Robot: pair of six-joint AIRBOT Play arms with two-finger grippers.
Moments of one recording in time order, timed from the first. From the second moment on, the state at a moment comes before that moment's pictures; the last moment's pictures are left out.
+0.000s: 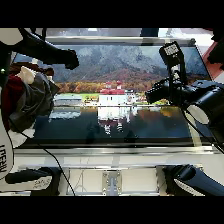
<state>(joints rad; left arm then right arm) -0.29 -1.40 1.98 1.44 -1.48 -1.53 0.60 -0.90 1.24 -1.93 1.10 1.76</state>
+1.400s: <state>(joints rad) -0.29 -1.40 1.98 1.41 -1.40 -1.52 0.60 -0.90 1.24 -1.94 0.92 1.76</state>
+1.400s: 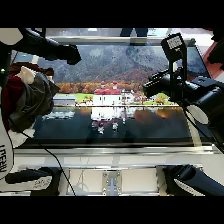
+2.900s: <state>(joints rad) -0.29 -1.40 1.98 1.49 -1.38 -1.51 0.60 -0.90 1.24 -1.90 0.88 1.76</state>
